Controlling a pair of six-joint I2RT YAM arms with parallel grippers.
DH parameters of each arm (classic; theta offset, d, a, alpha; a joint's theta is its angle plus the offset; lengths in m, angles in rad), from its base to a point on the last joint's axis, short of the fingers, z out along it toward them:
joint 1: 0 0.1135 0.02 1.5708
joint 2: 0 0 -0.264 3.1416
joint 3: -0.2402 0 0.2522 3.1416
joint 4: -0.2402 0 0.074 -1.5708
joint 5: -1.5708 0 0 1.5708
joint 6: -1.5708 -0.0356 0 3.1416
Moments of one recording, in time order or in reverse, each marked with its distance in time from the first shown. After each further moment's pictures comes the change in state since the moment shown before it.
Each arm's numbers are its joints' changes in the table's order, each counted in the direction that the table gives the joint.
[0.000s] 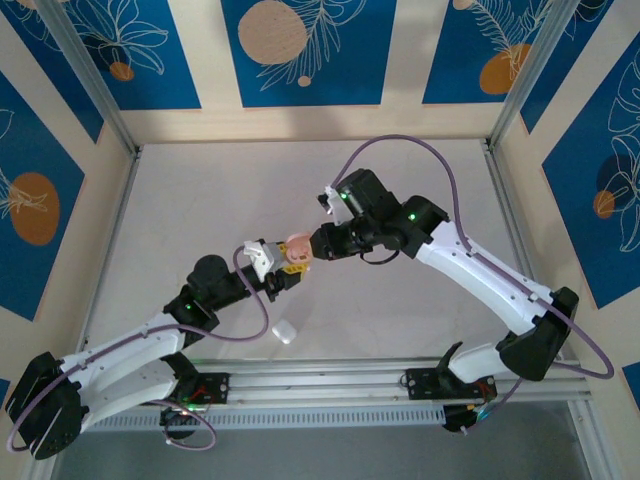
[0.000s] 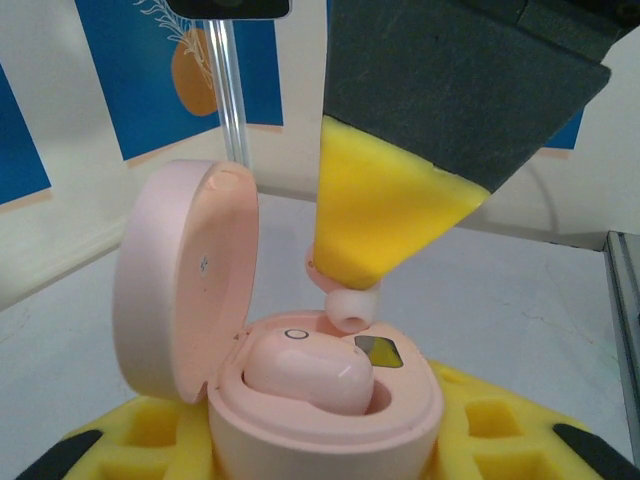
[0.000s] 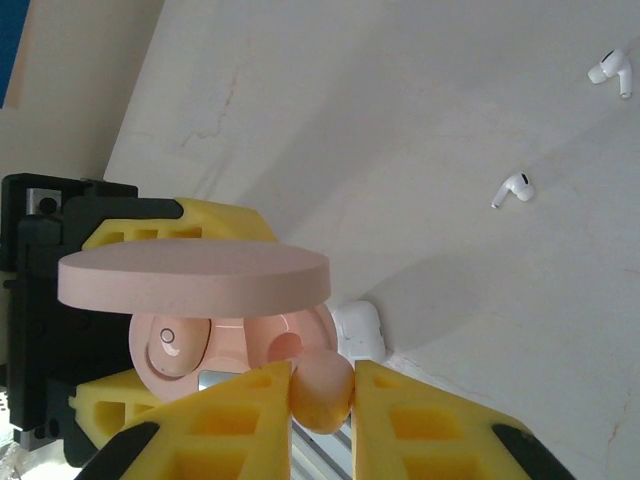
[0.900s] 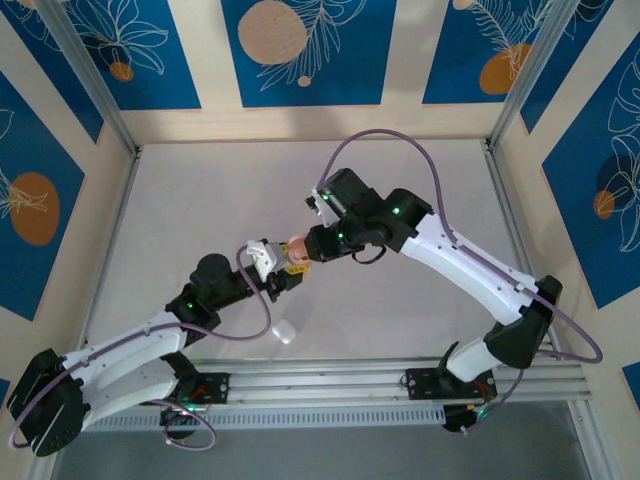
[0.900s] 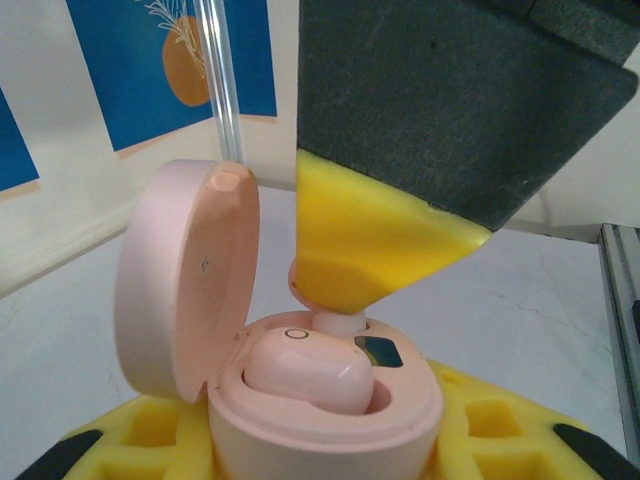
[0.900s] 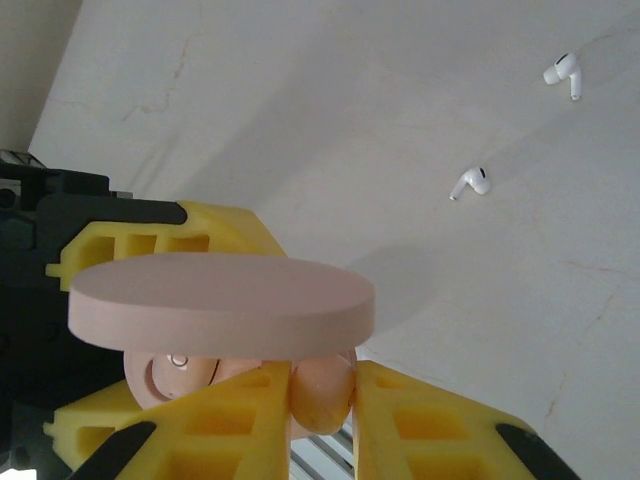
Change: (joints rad) left arm -0.005 -0.021 -0.009 -0.007 -0.006 0.000; right arm 0.070 -0.100 -0.148 -0.145 -0.134 0.052
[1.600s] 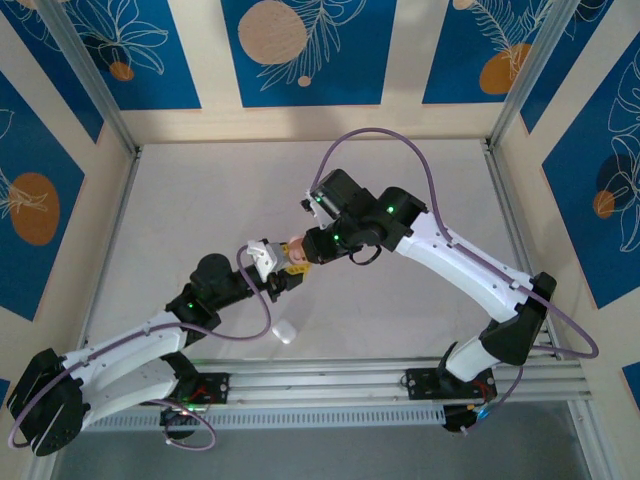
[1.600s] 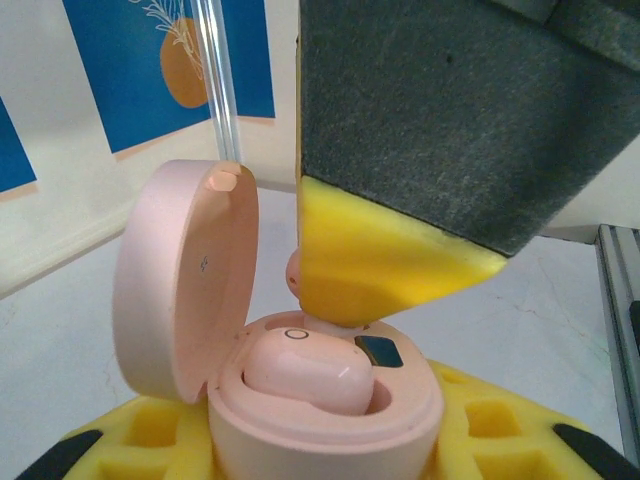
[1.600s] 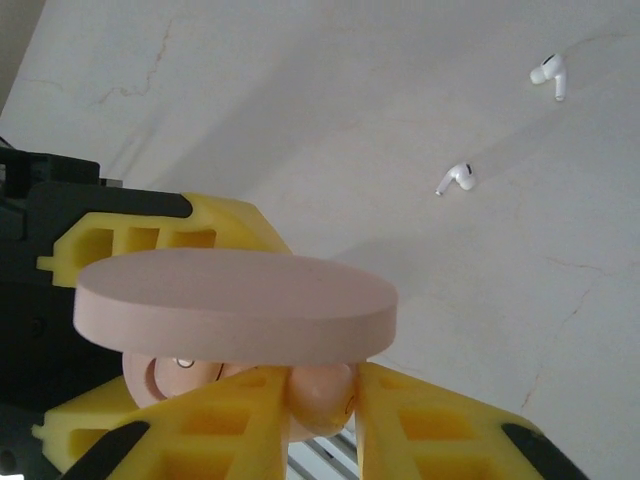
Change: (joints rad) left arm -0.004 0.000 -0.002 0.000 0.000 0.000; right arm 0.027 -0.027 -0.051 -0.055 -0.051 0.022
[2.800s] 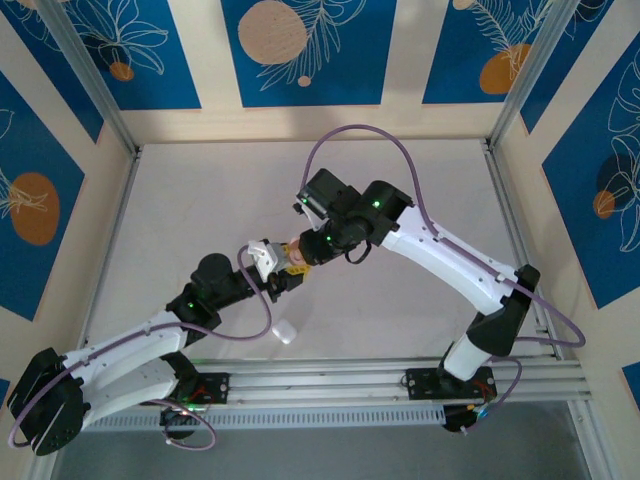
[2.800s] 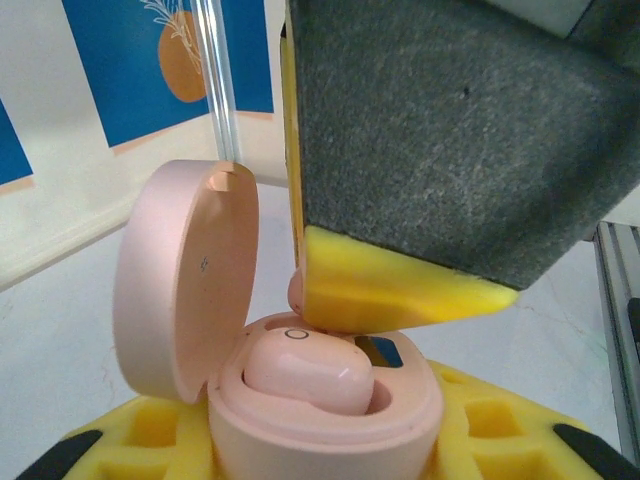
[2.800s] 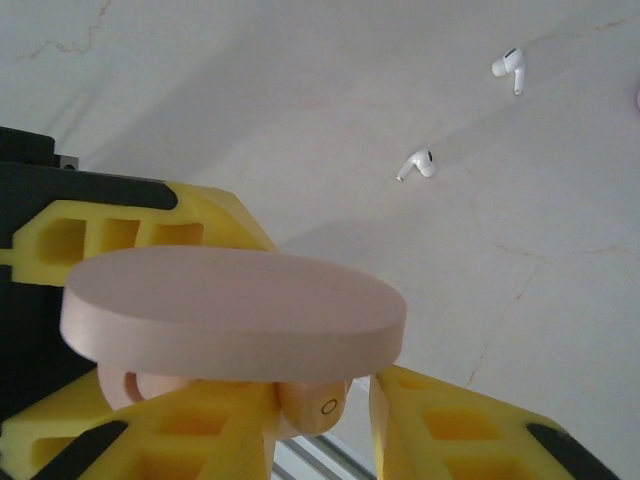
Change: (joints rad) left arm -0.001 -0.004 -0.002 -0.004 0.000 0.003; right arm 0.038 -0.086 -0.126 -0.128 -0.079 0.060
